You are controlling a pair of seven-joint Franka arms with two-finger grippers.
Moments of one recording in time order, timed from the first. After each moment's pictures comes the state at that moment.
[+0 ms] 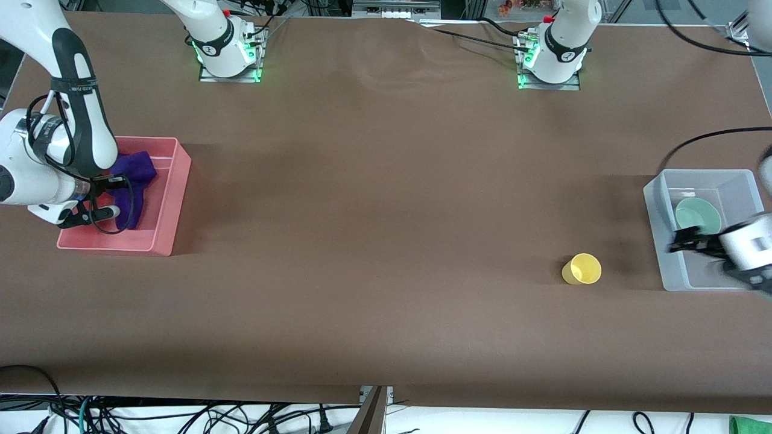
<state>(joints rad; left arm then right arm) 0.26 0.53 -0.17 -1.43 0.04 1.91 0.45 0.02 0.38 -0.31 -1.98 -0.09 2.02 -0.49</state>
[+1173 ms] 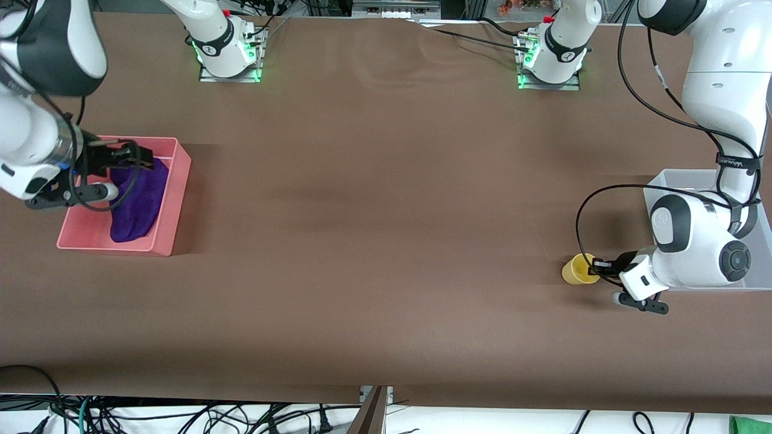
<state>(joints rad) 0.24 0.78 -0.18 -1.46 -0.07 2.09 0.32 0.03 0.13 0.05 -1.64 -0.04 1.57 -0.06</state>
